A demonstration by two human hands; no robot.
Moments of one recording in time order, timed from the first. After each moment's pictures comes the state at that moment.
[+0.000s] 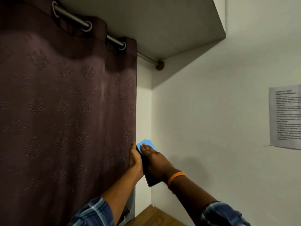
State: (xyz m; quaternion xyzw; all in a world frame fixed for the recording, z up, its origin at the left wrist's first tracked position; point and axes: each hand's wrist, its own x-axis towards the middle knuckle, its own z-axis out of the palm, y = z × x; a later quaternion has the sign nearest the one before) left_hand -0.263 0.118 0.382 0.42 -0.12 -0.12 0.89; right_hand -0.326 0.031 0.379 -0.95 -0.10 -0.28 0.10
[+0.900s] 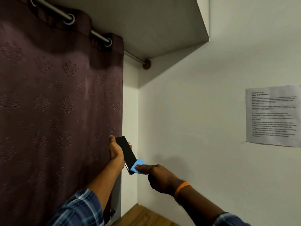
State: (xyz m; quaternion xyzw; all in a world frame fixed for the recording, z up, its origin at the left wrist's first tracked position) left_hand -0.232 0.122 0.400 0.42 -0.07 -0.06 0.90; right_hand -0.384 -0.008 0.338 -0.96 -0.10 -0.25 0.08
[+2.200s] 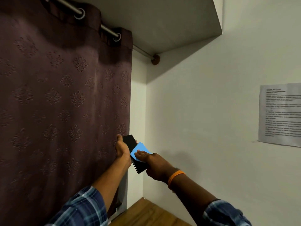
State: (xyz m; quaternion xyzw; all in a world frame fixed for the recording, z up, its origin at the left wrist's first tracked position) left_hand -0.233 0.125 0.385 0.42 -0.05 -0.09 0.90; right_hand -0.353 0.015 0.360 -0.97 -0.10 -0.22 0.07
